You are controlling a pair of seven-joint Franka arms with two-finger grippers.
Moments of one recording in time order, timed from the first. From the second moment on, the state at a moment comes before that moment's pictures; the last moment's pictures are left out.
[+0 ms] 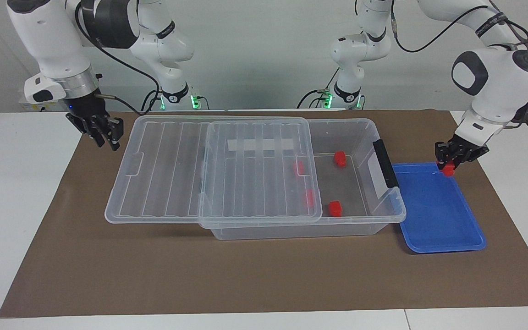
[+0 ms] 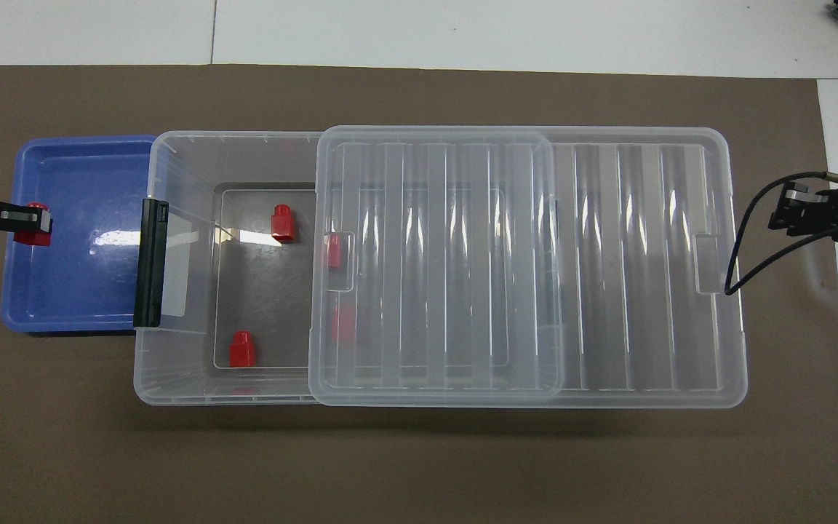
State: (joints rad) left arm 0.11 0.11 0.01 -1.89 0.02 2.12 0.25; right arm -0.12 -0.03 0.04 -1.81 -0.02 1.89 0.29
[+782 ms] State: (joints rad) left arm 0.16 0.24 0.01 -2.03 0.02 2.38 0.23; right arm -0.13 -0.01 0.04 -1.99 -0.02 2.09 0.22
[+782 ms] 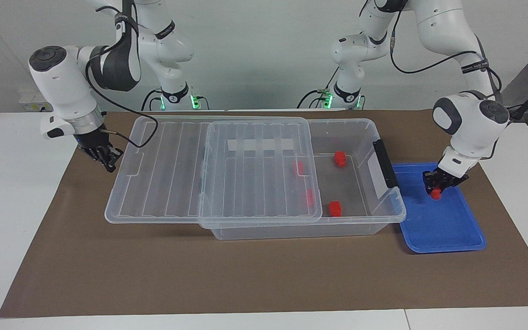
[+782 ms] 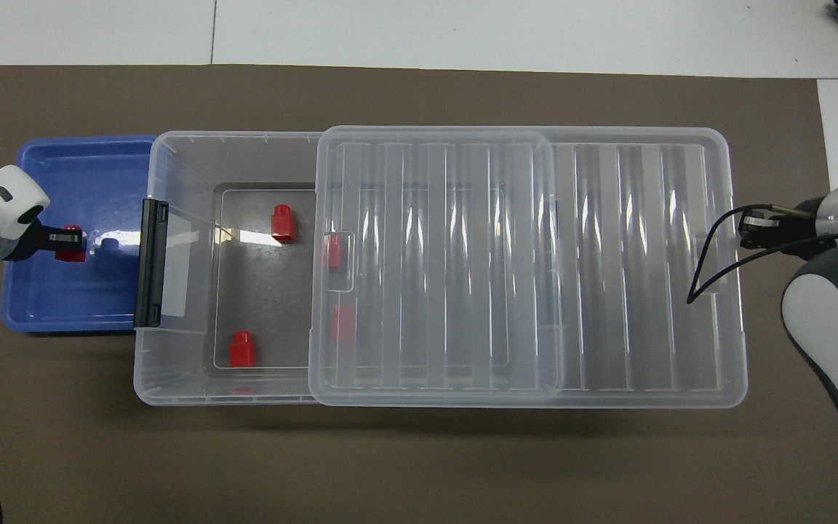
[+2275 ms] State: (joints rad) left arm 0.14 0.10 -0.02 -1.78 0.02 1.91 0.18; right arm 0.20 -0.01 0.05 -1.99 0.01 2.10 0.21
